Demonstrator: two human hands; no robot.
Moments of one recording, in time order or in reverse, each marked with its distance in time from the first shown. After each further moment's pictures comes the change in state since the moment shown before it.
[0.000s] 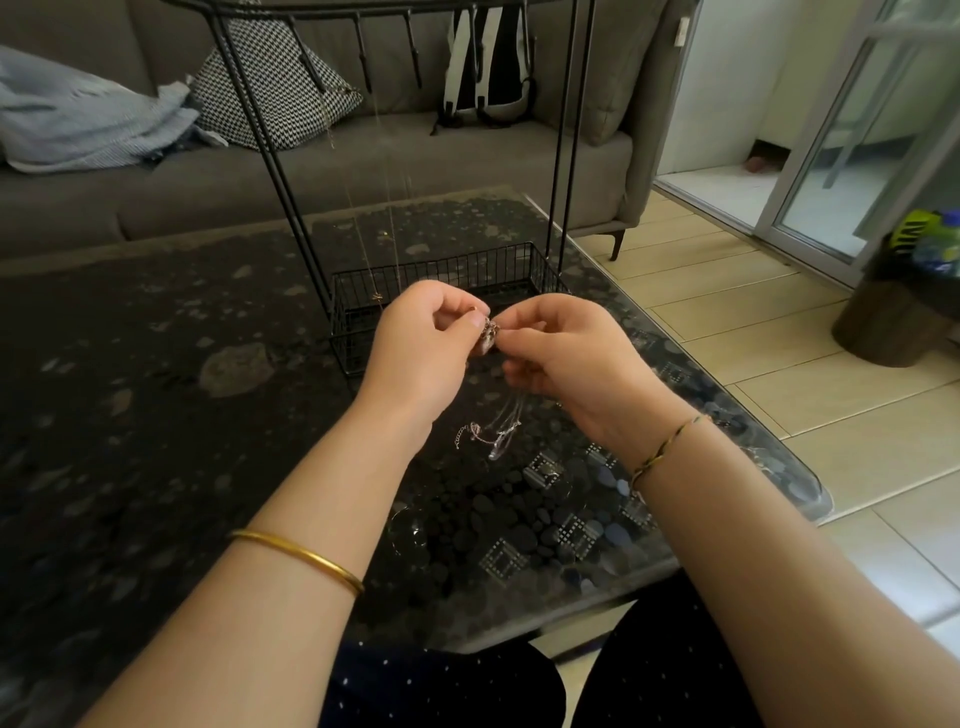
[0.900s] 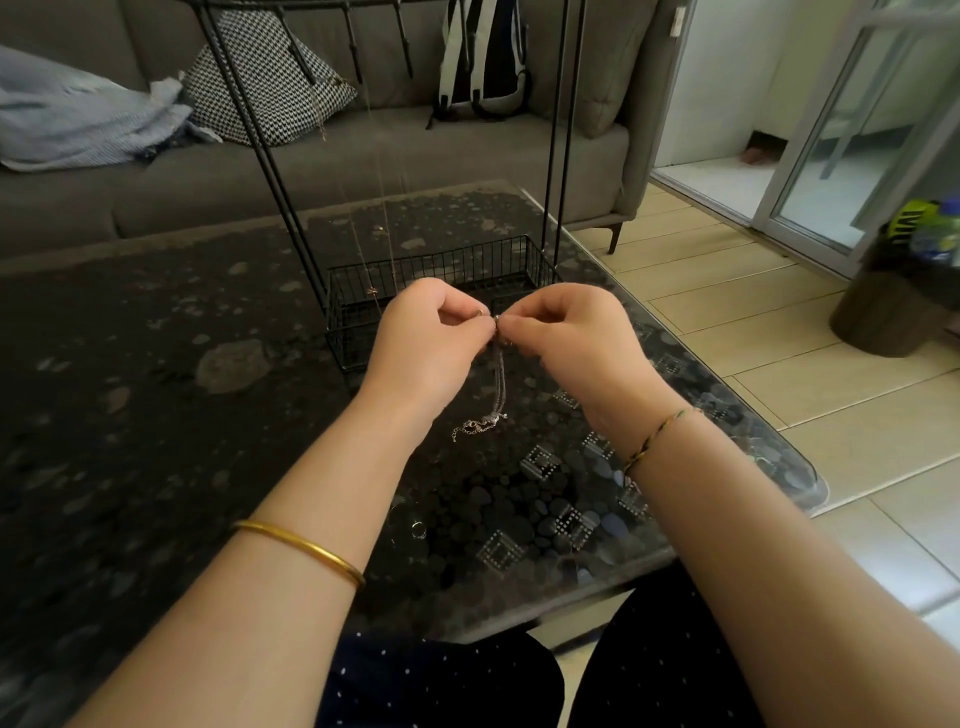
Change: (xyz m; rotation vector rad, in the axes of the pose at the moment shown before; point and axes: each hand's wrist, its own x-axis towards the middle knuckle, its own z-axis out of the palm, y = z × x) left_hand -0.002 0.003 0.004 0.071 -0.031 -0.023; right_hand 0.001 0.001 -0.004 -0.308 0.172 -0.125
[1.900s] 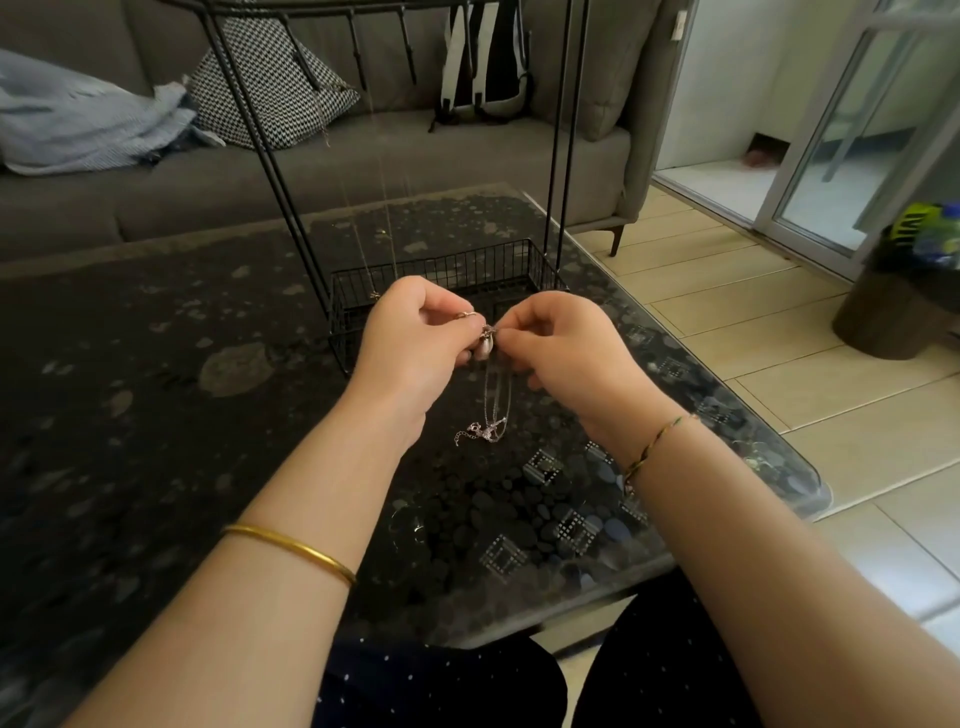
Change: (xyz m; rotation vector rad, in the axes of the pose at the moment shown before) left_hand 0.007 -0.007 -0.005 -0.248 0.028 -0.076; right_hand 0.001 0.001 0.006 0.011 -0.095 0.002
